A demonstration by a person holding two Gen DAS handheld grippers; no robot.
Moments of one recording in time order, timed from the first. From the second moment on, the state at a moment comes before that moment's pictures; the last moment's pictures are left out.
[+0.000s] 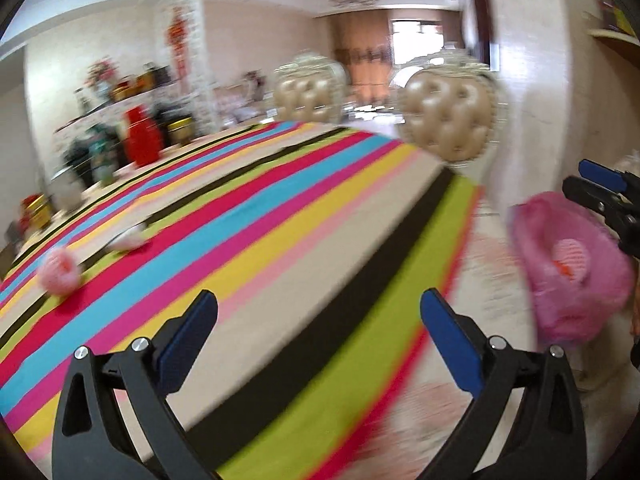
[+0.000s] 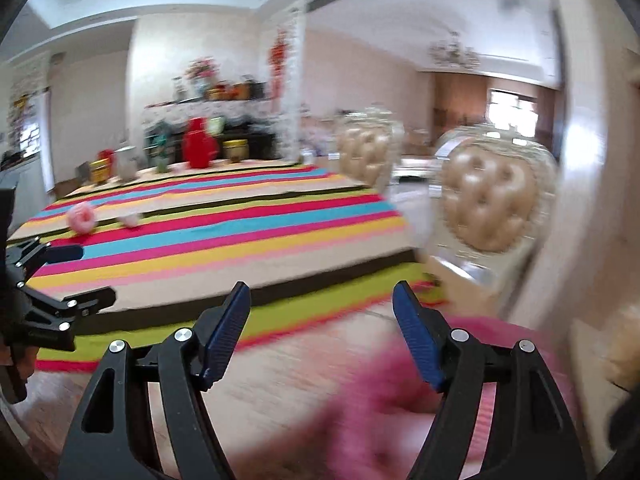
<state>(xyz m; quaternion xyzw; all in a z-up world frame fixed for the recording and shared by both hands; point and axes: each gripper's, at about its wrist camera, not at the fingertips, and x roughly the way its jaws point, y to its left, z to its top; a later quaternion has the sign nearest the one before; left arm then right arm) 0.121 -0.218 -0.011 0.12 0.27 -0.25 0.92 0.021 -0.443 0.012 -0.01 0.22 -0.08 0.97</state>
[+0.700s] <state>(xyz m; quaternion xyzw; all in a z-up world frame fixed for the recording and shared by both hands) 0.325 0.033 -0.030 0.01 0.37 0.04 0.93 0.287 -0.222 -0.024 -0.05 0.32 0.13 0.94</state>
